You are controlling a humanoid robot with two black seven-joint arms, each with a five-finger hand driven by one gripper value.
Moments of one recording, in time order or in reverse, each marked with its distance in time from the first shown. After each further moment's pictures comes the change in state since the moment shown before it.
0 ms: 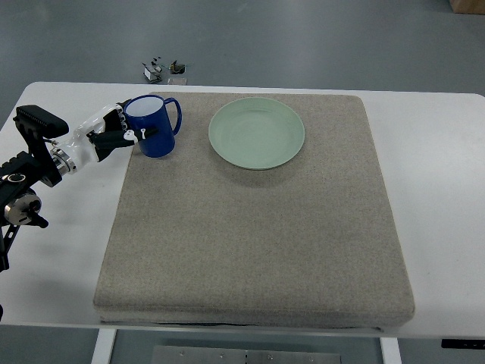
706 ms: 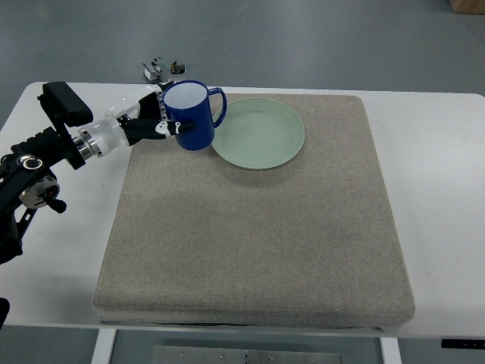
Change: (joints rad) left arm -0.006 -0.002 -0.032 -0.198 0.062 -0.053 0.024; right arm 0.000 0.000 0.000 0.000 0.000 0.000 0.000
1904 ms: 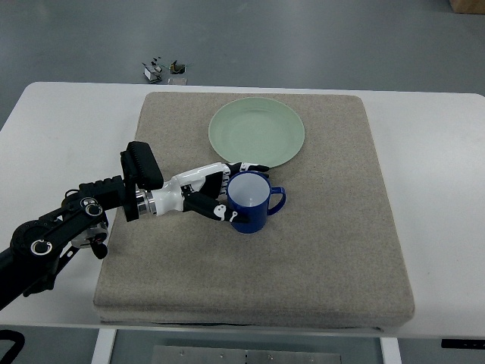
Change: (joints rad) left arm 0.047 -0.072 0.332 -0.128 0.023 -0.001 0.006; right arm 0.000 0.000 0.000 0.000 0.000 0.000 0.000
